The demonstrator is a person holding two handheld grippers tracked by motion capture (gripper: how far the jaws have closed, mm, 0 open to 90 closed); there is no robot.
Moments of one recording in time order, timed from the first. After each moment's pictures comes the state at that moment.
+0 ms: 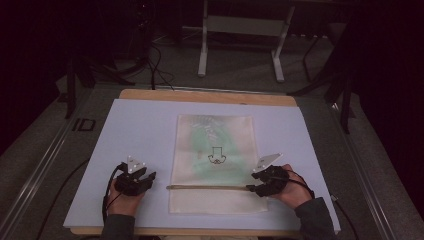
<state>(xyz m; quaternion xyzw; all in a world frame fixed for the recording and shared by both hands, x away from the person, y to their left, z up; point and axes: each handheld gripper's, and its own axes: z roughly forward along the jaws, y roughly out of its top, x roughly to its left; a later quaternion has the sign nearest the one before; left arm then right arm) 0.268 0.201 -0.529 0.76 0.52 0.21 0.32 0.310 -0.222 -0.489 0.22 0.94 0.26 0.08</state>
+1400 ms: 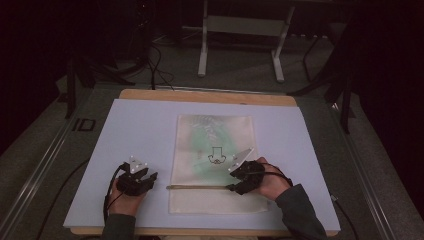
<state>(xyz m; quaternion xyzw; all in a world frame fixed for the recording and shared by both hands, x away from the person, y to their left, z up) 0.270 0.198 -0.531 0.77 0.51 0.21 0.32 0.321 -0.157 -0.483 0.13 0.96 0.24 0.05</state>
